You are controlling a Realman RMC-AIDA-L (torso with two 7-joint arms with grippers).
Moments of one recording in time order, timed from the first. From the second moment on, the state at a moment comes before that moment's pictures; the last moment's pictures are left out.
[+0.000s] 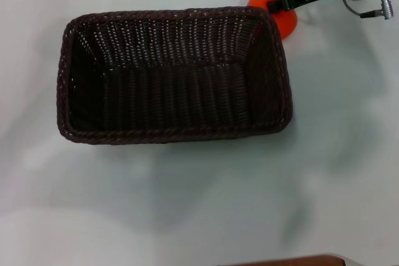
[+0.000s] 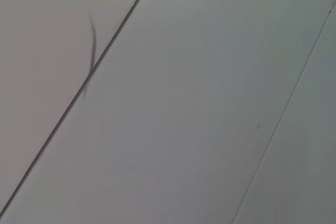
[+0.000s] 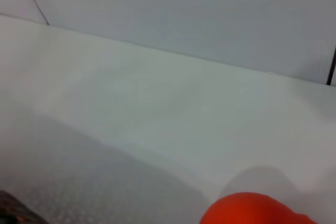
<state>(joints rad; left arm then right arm) -0.28 -2.16 -2.66 -0.72 1.42 -1.59 1.65 0.81 1.97 2.00 0.63 -2.30 0.94 2.33</state>
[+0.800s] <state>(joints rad) -0.27 -2.16 -2.67 -0.72 1.41 -1.62 1.65 0.70 2.02 2.23 0.62 -1.42 1.58 1.52</state>
